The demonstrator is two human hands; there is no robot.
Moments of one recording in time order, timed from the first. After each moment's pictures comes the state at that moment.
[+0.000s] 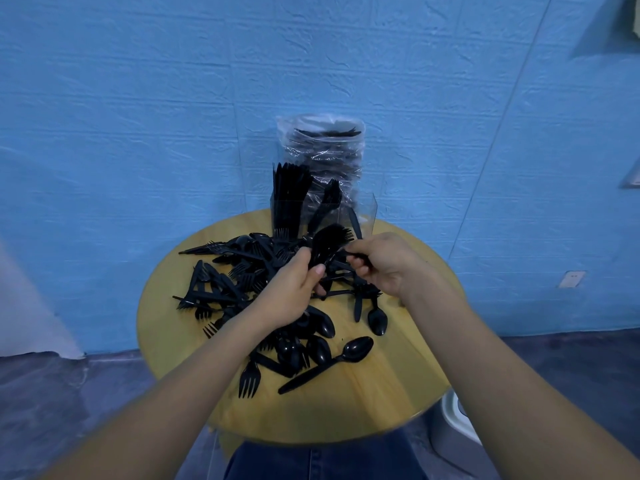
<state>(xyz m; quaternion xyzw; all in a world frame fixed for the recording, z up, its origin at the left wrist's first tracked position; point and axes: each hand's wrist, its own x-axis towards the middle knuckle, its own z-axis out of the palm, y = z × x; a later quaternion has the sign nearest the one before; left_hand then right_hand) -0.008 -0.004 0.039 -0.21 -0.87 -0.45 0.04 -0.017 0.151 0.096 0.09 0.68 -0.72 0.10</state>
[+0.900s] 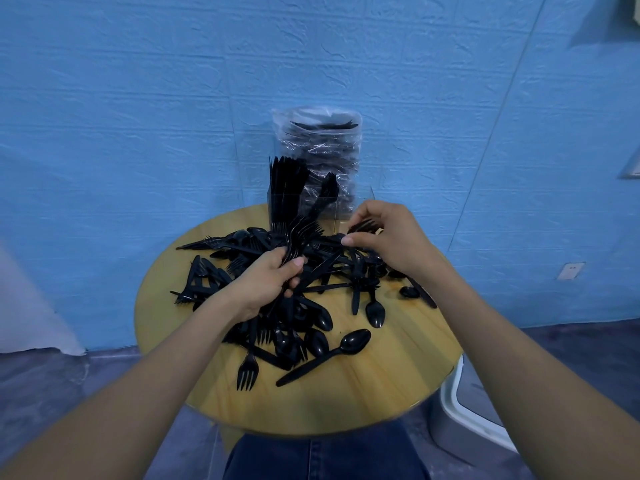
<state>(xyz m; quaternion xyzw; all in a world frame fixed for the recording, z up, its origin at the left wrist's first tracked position) -0.011 -0.022 0.044 -0.09 -0.76 -0.63 -0.08 -0.017 0.180 0.098 -0.19 0.86 -0.47 -0.11</state>
